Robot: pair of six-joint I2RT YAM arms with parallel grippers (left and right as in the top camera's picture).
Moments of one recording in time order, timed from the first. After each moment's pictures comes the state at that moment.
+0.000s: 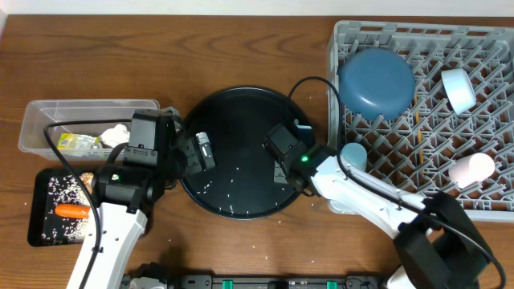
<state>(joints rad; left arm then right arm) -0.18 1.09 0.96 -0.87 0.14 -0.51 0.76 1.71 1.04 -0.62 0.19 0.81</state>
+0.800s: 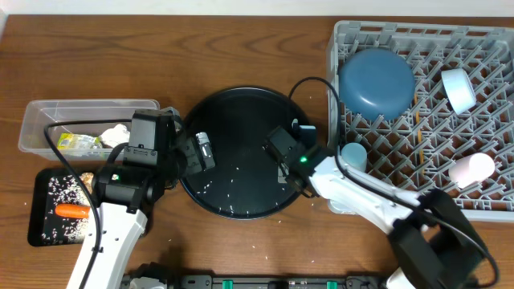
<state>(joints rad) -0.18 1.09 0.96 -0.87 0.14 -0.51 0.76 1.76 1.03 -0.62 0.28 0.80</state>
